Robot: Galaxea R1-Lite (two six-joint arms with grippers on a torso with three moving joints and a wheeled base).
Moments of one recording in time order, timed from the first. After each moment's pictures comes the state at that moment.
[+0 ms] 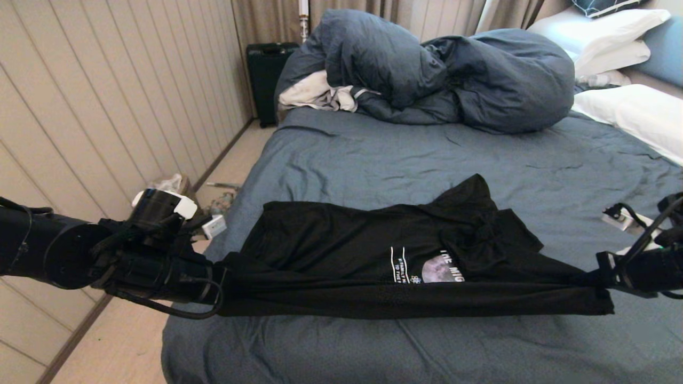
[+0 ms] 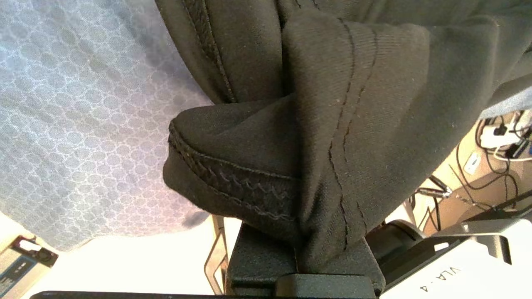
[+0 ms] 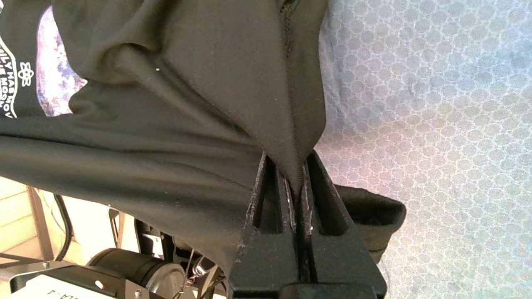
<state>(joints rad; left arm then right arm) -0.30 1.76 -0.90 0.09 -0.32 -0.08 -0.48 1.79 -1.09 0.42 0.54 -0.27</state>
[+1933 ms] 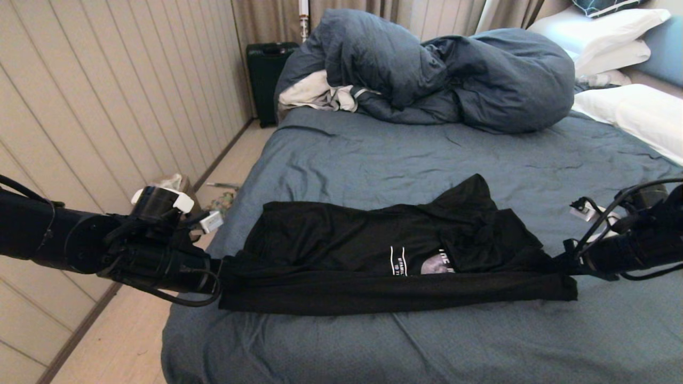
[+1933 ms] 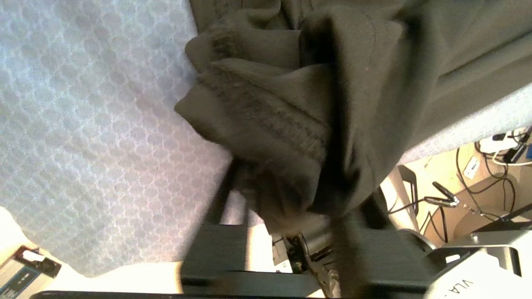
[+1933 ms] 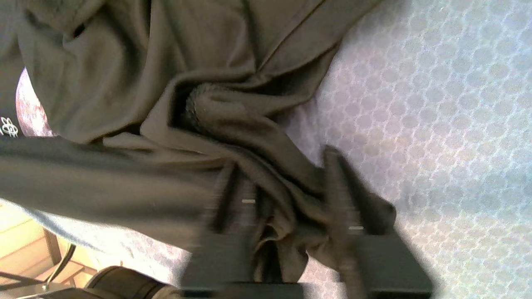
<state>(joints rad) -0.24 1.84 -0.96 0.08 -0.38 -0.03 -0.41 1.99 -1.28 0.42 0.53 -0.22</state>
